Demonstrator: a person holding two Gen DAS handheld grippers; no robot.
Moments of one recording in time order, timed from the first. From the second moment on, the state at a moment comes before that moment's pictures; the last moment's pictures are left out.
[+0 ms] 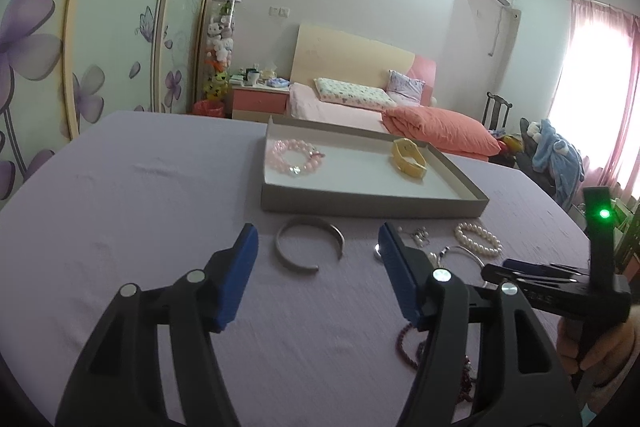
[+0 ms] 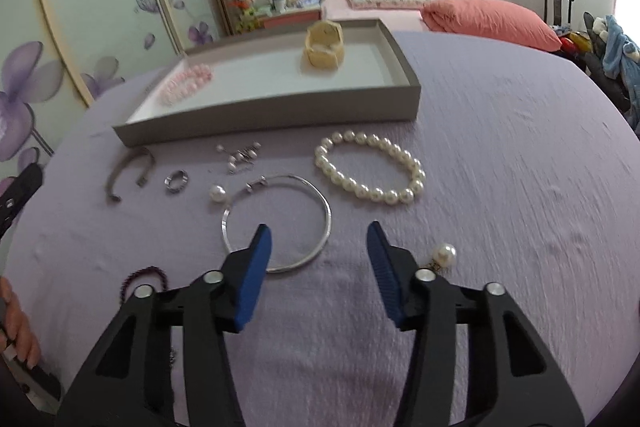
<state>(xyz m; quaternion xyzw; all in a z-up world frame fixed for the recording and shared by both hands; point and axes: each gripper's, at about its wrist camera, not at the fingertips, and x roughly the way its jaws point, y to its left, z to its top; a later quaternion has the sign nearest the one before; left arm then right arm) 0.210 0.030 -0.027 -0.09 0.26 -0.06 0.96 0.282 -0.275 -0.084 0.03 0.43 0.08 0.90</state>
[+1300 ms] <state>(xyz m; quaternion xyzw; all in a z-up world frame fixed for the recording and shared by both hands) 0.207 0.001 -0.039 -0.08 0.30 -0.11 0.94 0.267 -0.294 -0.078 0.03 0.44 0.07 0.90</state>
